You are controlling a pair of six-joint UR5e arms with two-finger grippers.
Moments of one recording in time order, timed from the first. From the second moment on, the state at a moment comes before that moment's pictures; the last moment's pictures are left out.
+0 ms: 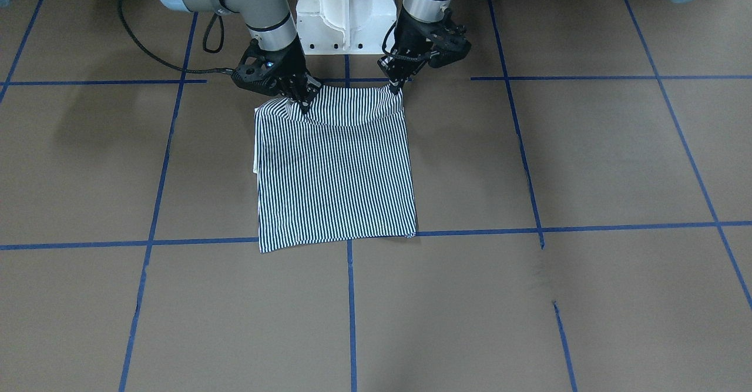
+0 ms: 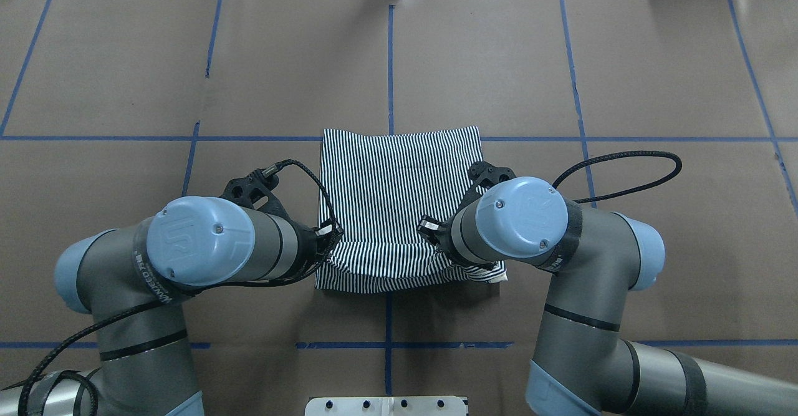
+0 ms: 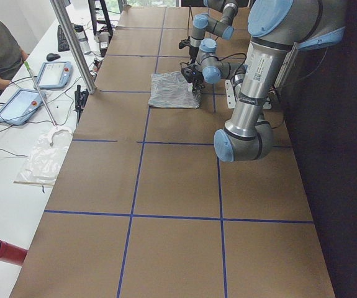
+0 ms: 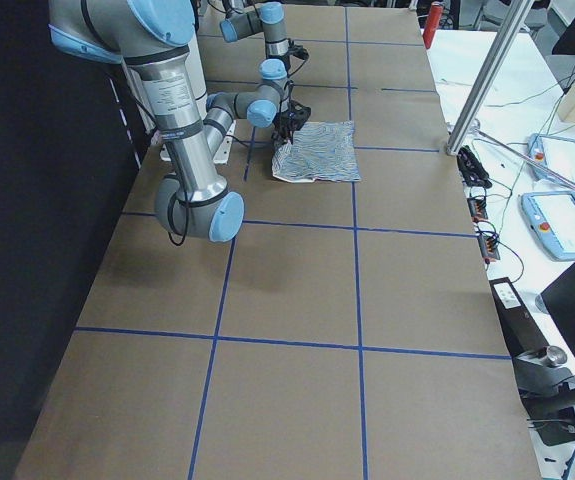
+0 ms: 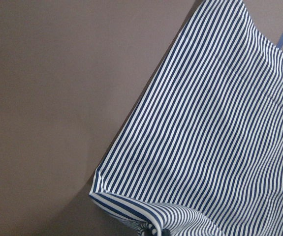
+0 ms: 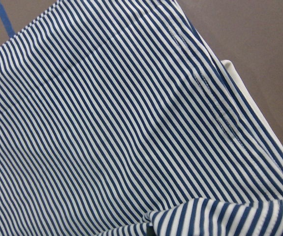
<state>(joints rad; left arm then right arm) -0.37 -2.05 -1.99 -1.69 -1.69 -1.95 0.40 -1.08 1.90 -1.48 1.75 1.80</state>
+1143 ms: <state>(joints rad) -0.69 -2.16 -1.61 -1.89 -1.71 -1.68 0.78 -0.75 1.19 -1.26 1.93 1.18</state>
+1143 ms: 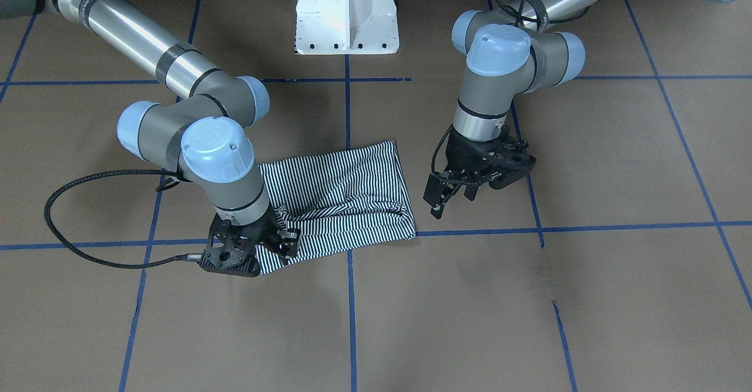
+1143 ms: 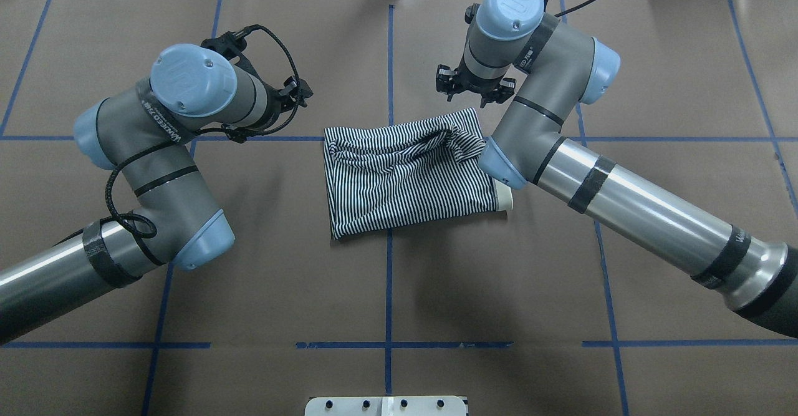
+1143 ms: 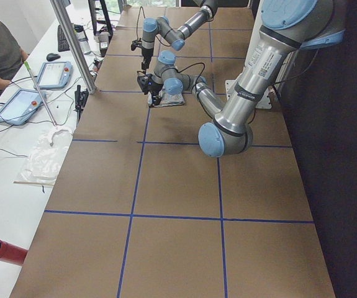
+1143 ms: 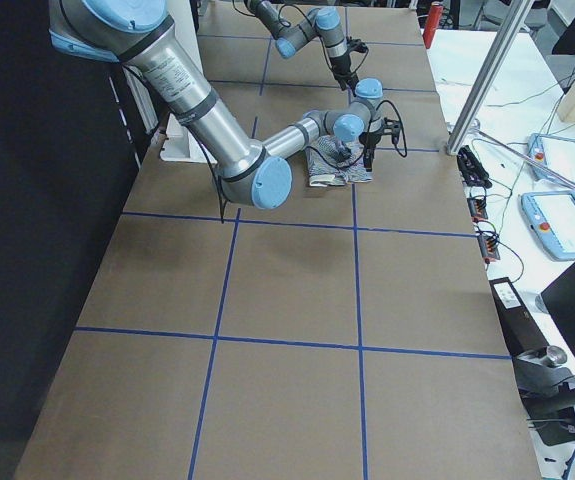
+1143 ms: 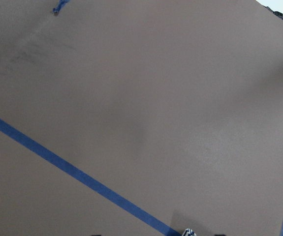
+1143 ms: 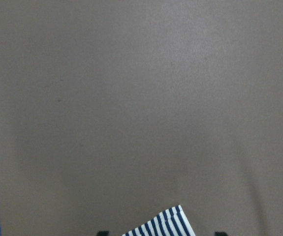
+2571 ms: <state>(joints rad) -0.73 -2.20 -1.56 -1.93 -1.88 -1.64 0.57 -0.74 1.47 -1.68 1.74 0.99</state>
